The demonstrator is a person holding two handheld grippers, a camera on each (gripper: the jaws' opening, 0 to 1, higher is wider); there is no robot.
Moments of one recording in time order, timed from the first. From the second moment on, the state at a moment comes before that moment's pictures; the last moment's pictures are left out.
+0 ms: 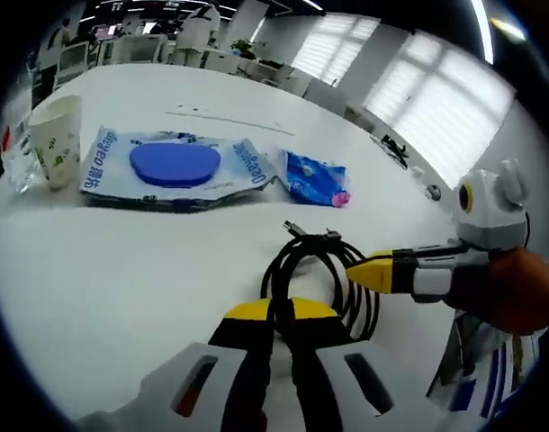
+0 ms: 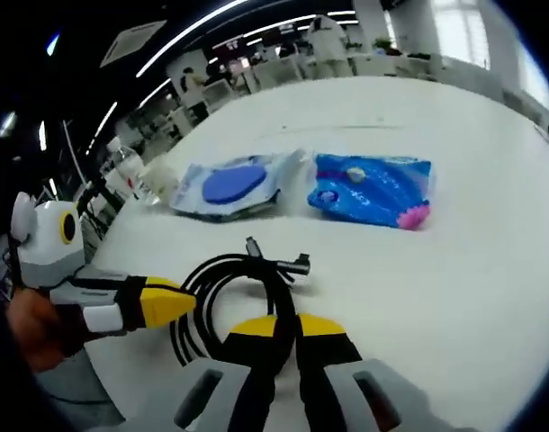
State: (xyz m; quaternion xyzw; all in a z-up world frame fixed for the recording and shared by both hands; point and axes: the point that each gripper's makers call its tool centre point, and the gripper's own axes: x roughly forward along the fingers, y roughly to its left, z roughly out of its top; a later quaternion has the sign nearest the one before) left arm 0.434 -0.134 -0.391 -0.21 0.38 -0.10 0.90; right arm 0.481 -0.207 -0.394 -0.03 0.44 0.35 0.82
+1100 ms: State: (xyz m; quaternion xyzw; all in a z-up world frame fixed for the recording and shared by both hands) left arm 0.453 -0.129 -0.403 -0.20 0.40 -0.09 0.89; right arm 0.515 -0.209 -0.405 -0.04 0.45 0.36 0.82
